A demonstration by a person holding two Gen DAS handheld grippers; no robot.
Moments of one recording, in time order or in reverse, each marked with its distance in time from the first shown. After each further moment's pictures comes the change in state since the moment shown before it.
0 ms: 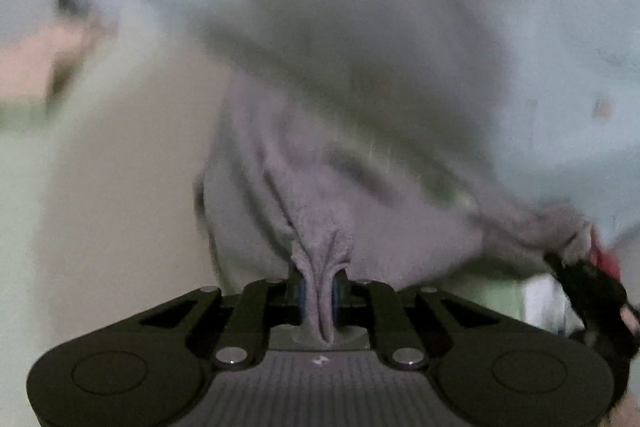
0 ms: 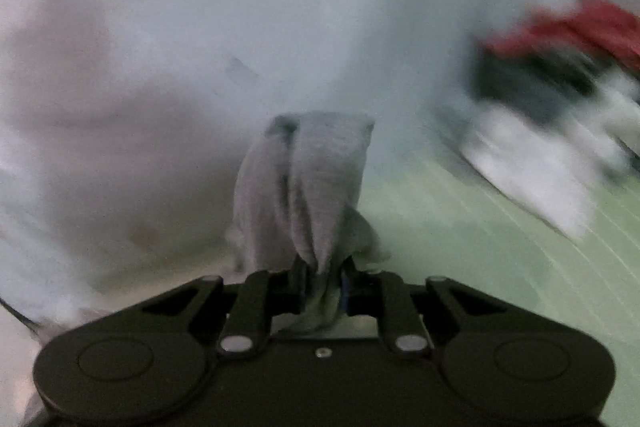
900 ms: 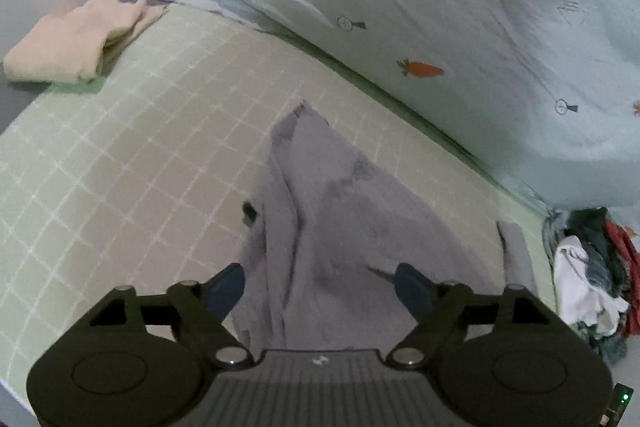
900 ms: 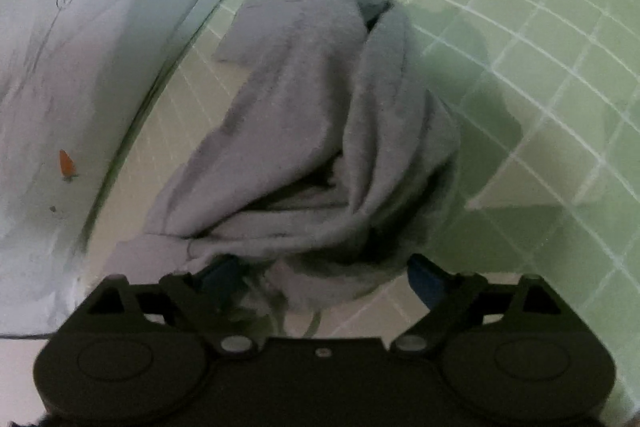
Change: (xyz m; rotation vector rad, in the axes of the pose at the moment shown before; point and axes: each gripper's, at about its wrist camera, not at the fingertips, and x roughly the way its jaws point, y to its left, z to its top) left arm -0.002 0.018 0.016 -0.049 -0.080 0.065; right arm 0.020 -0.044 -0.102 0.426 0.397 -0.001
